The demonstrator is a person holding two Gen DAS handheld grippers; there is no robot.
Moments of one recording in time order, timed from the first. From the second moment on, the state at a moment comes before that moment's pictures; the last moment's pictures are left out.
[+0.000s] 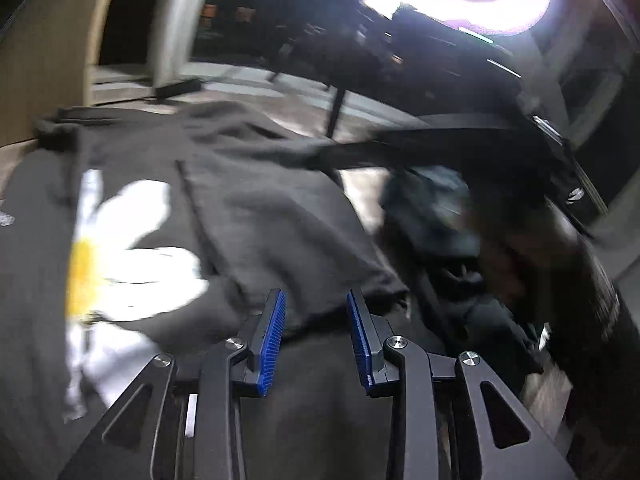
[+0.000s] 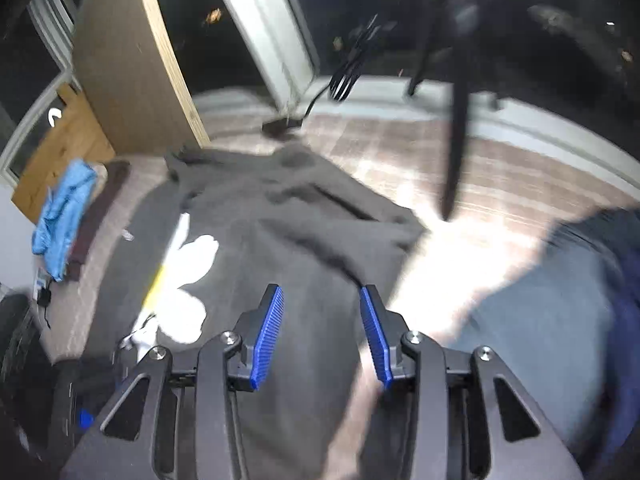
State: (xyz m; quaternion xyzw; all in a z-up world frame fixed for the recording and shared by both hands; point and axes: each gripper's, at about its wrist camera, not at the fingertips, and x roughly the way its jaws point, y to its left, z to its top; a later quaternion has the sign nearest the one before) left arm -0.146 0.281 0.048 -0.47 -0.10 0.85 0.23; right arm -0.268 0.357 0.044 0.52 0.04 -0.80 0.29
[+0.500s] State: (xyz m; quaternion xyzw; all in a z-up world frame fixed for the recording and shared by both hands) left arm -0.034 0.248 0.107 -0.46 -0.05 0.86 0.23; right arm -0.191 0.436 0.134 0.48 -0.03 -0.82 0.31
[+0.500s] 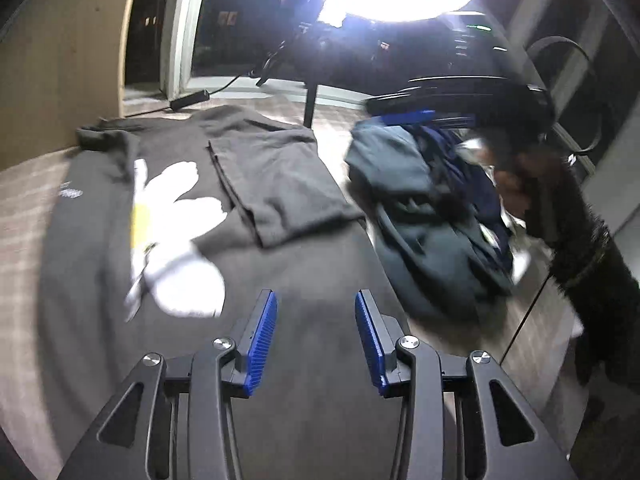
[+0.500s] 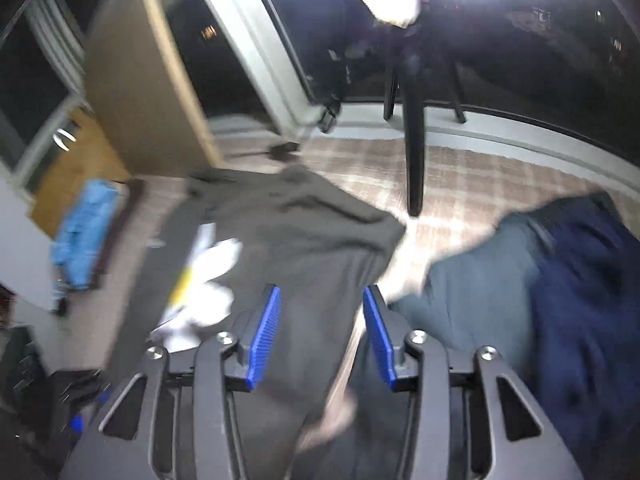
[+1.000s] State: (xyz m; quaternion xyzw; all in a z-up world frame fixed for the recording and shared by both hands) left arm 0.190 0.281 0.108 -0.47 0.02 0.83 0.31; right arm 0.130 0.588 0.131 0.51 -0.17 -0.80 0.26
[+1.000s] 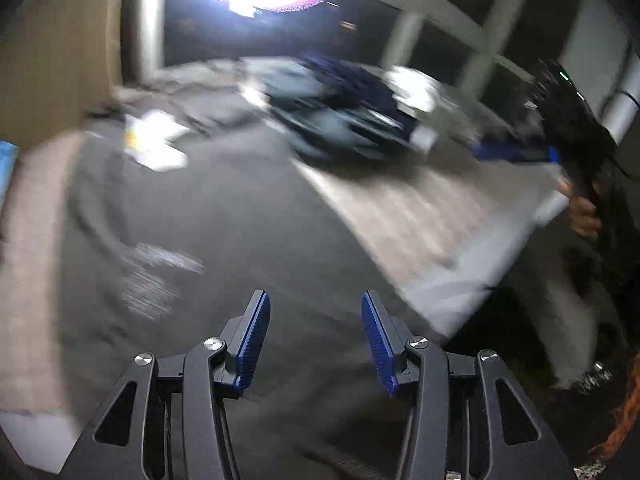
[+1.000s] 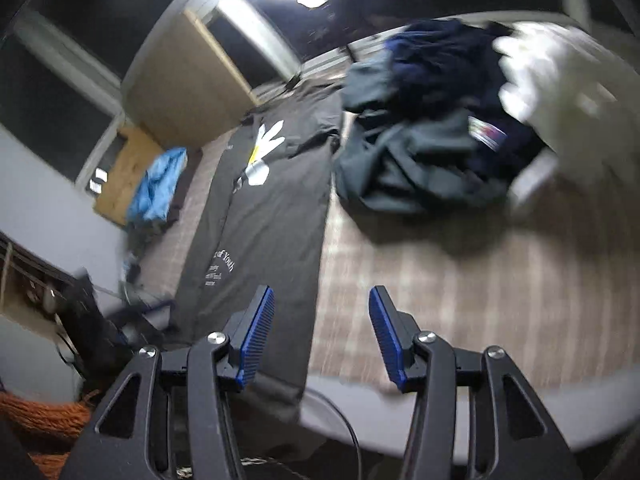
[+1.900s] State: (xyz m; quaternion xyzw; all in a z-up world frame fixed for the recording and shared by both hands) left arm 0.276 0.148 0.151 -0.47 0.03 0.87 0.11; right arm 0.234 0.482 0.020 0.54 -0.02 -0.77 0.34
